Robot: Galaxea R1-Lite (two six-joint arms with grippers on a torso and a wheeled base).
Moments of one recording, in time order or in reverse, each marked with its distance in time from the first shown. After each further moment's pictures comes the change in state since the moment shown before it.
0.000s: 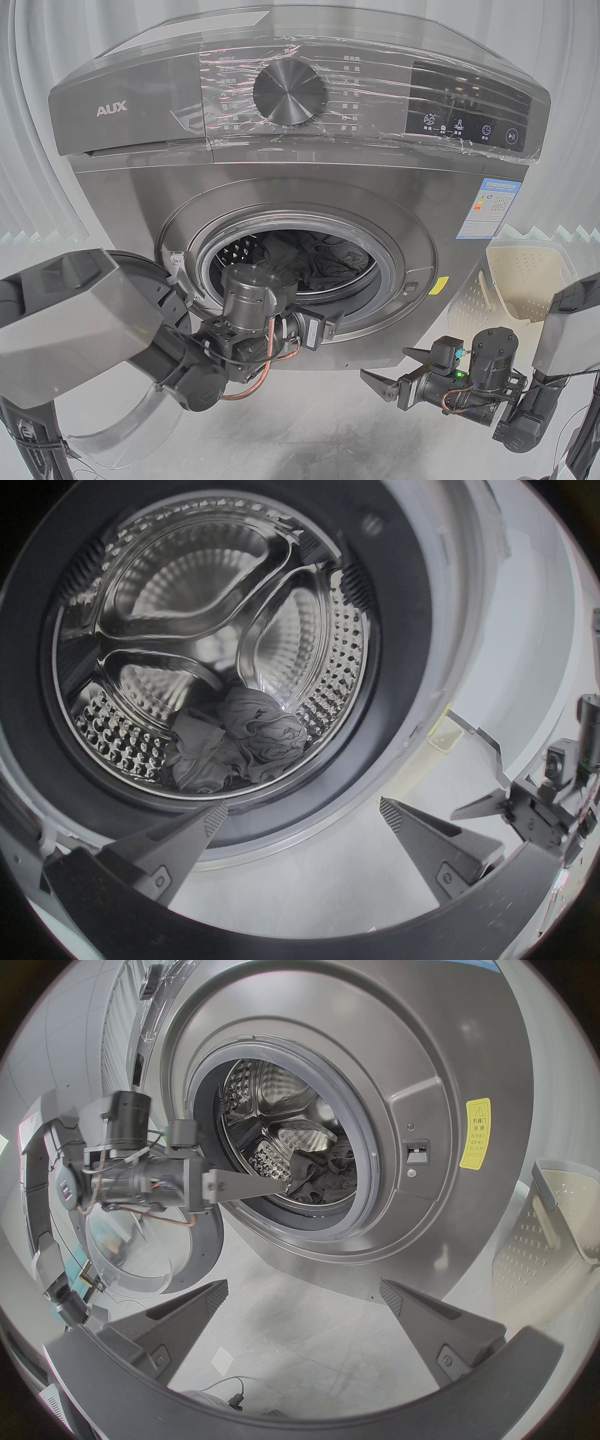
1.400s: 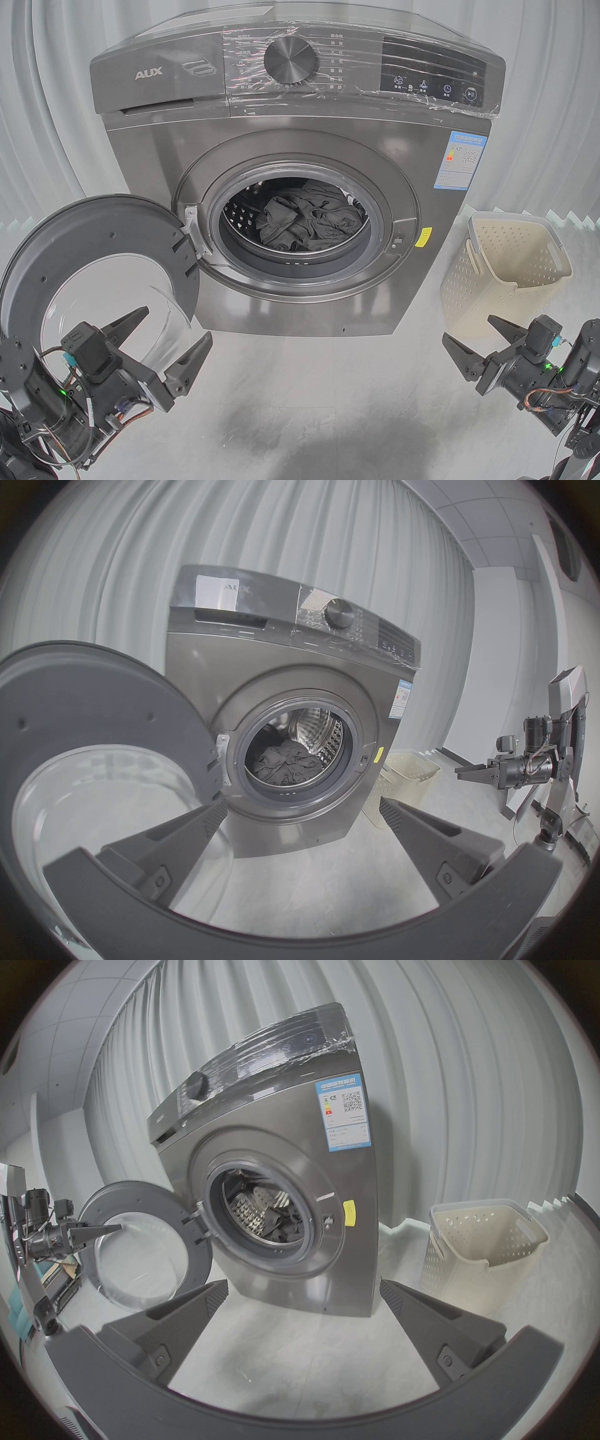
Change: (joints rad) left arm -0.010 -0.701 0.876 -0.483 0.153 0.021; right arm 0.020 -0.536 0.205 0.123 -0.306 -0.052
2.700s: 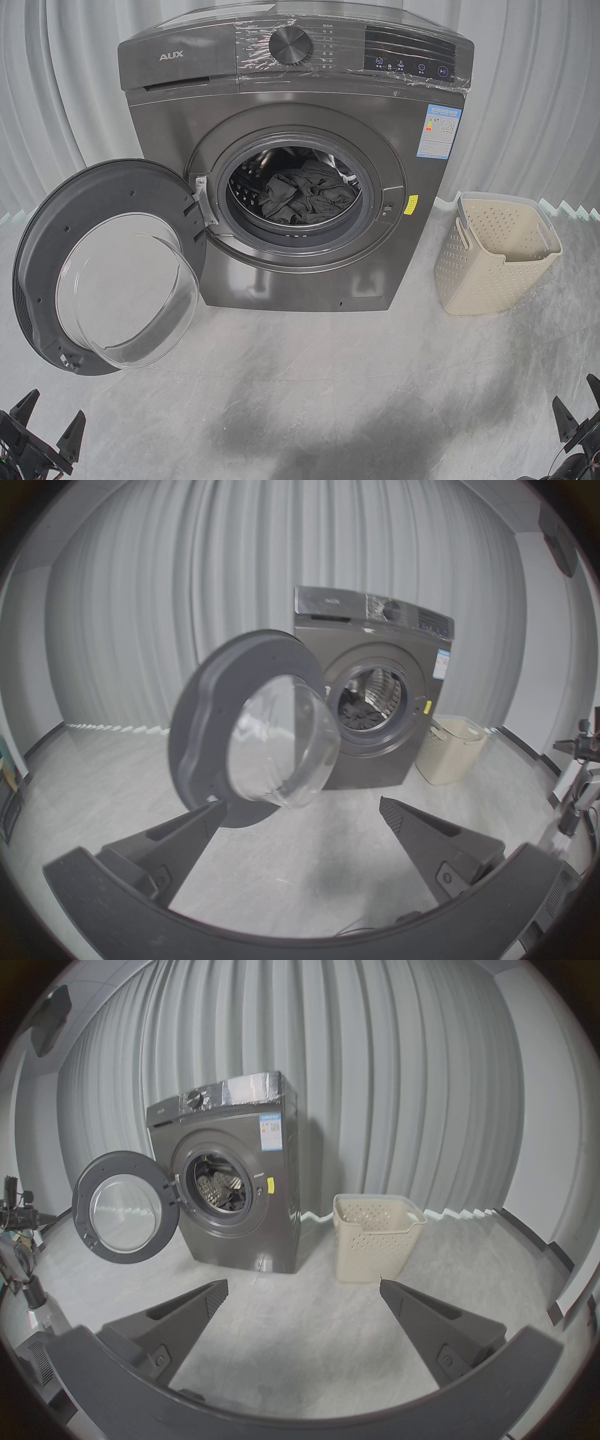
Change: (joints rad) left arm 0.437 -1.108 0.039 1.219 -0.063 0.004; right arm -0.404 -1.318 0.000 1.318 0.096 -0.144
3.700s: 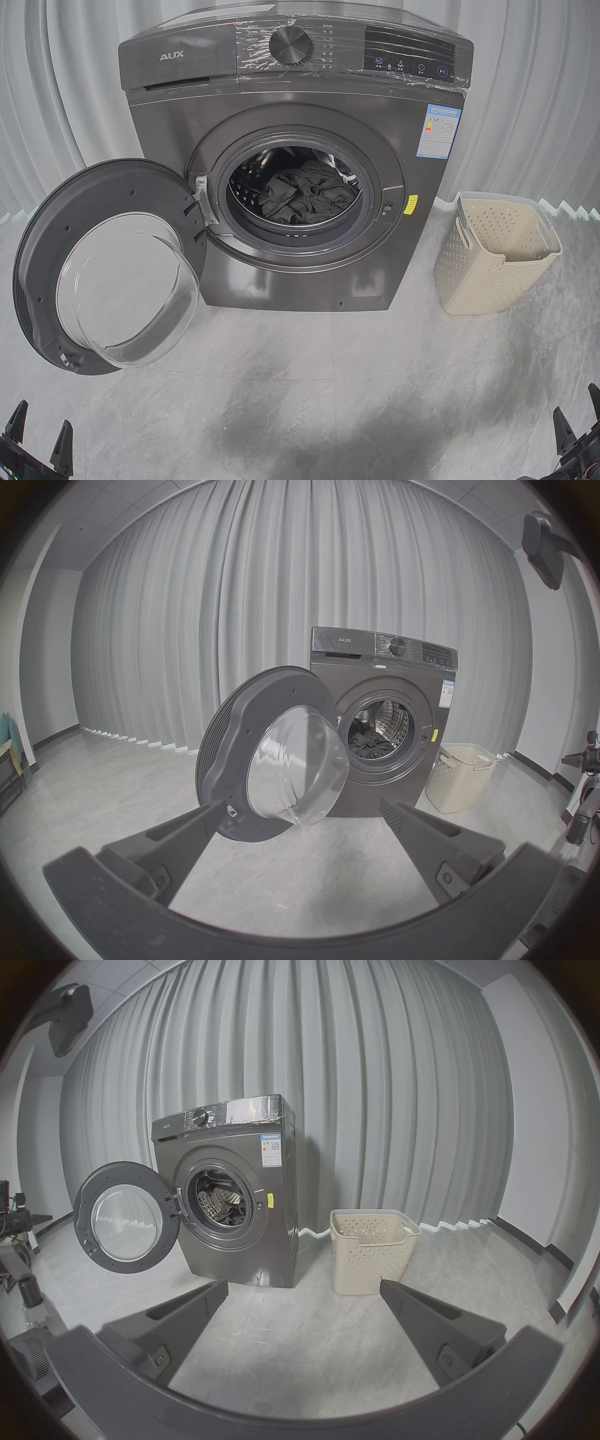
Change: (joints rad) left arm 0.261 -0.314 0.000 0.136 -0.195 0.001; right arm -0.247 -0.201 0.000 0.110 0.233 -0.017
